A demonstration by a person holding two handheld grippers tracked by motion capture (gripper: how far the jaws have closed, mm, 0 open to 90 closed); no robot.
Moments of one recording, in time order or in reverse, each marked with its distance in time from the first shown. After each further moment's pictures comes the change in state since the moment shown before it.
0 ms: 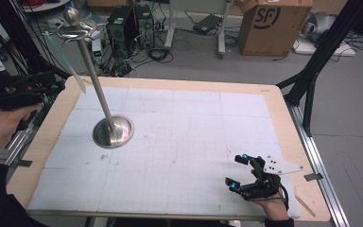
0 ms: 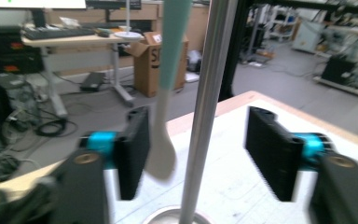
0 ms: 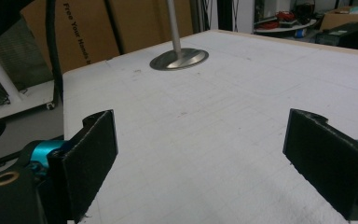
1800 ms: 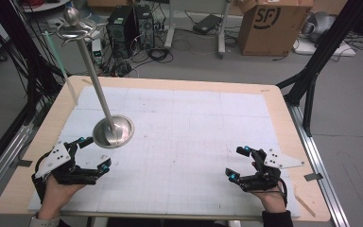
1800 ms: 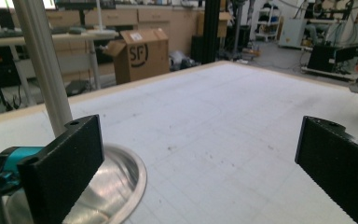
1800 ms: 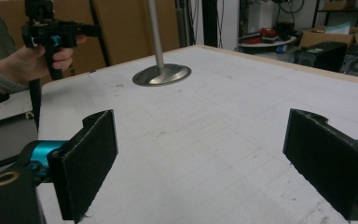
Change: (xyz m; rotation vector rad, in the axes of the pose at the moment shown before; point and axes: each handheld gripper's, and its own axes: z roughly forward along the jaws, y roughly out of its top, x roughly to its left) left arm -0.110 -0.178 0.026 -0.070 -0.052 0.070; right arm -0.010 0.012 0.005 -0.050 -0.058 -0.034
